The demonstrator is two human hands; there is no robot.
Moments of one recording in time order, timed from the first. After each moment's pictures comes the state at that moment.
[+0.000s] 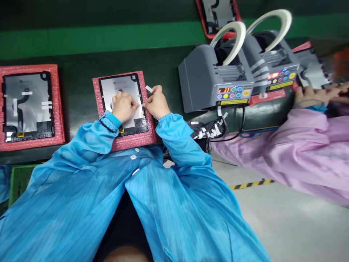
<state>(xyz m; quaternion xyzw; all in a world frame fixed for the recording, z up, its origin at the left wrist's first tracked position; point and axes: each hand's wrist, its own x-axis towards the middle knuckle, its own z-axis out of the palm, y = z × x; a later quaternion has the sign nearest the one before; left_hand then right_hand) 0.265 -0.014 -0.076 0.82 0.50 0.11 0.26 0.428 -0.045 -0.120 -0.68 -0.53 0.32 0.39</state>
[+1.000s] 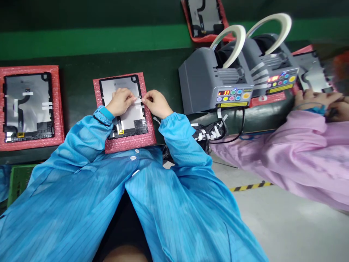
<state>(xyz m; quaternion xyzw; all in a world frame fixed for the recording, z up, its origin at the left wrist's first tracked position) 0.259 0.016 -0.073 0.82 0.47 0.09 0.31 0.431 -0.041 -0.096 -0.65 -0.62 0.29 0.33</state>
